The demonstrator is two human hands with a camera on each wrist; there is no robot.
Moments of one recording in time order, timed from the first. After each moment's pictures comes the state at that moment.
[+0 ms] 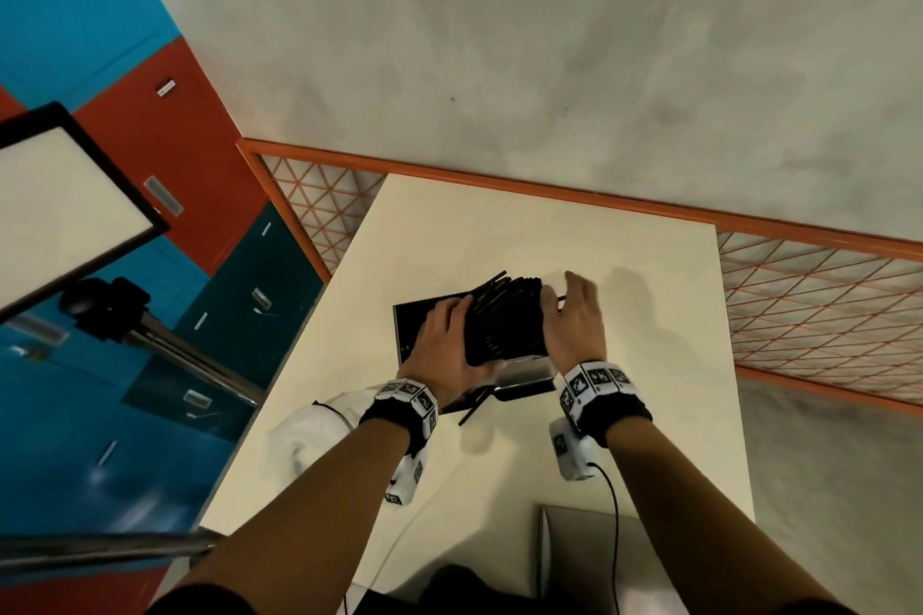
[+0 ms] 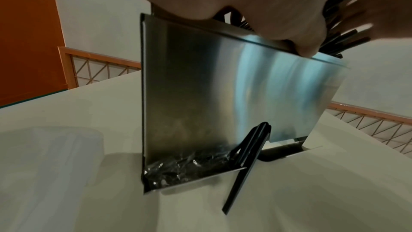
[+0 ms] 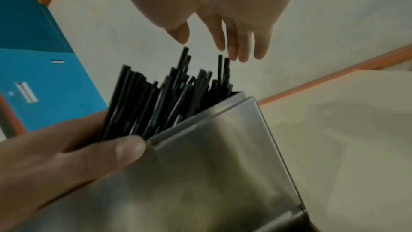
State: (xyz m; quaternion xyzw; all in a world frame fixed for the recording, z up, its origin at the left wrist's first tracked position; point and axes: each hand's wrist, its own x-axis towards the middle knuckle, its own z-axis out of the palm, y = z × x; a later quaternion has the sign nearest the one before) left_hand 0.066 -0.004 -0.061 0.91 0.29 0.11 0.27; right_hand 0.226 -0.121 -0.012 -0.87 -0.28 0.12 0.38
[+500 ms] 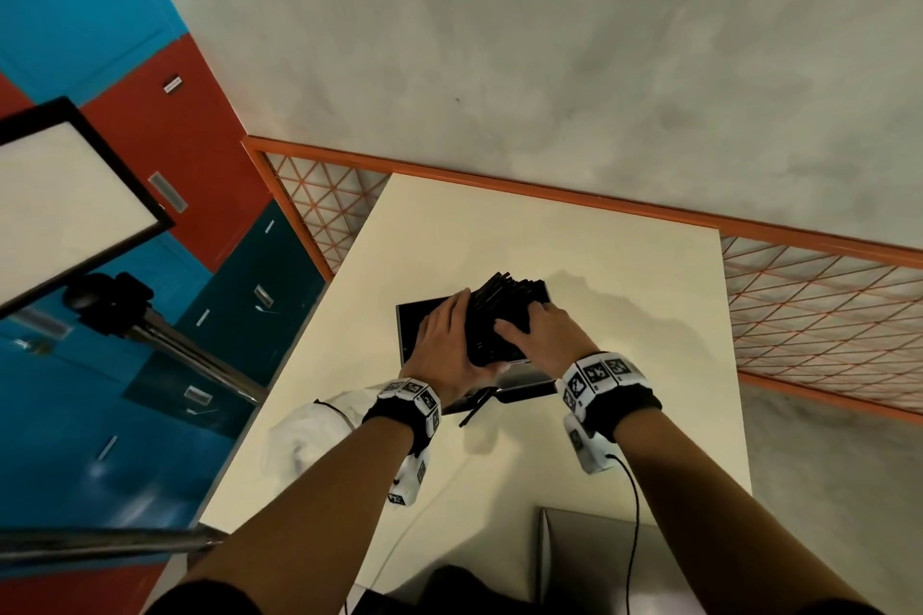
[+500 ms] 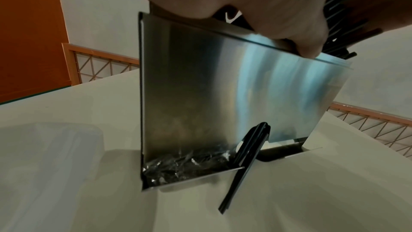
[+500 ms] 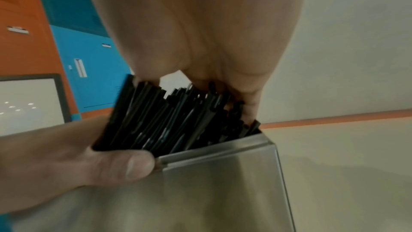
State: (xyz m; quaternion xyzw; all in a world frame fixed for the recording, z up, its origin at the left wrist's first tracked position) left_hand 0.069 -0.003 -0.063 0.92 0.30 0.11 0.24; right_hand 0.226 -0.106 -0.017 -0.86 -0.43 0.23 0.16
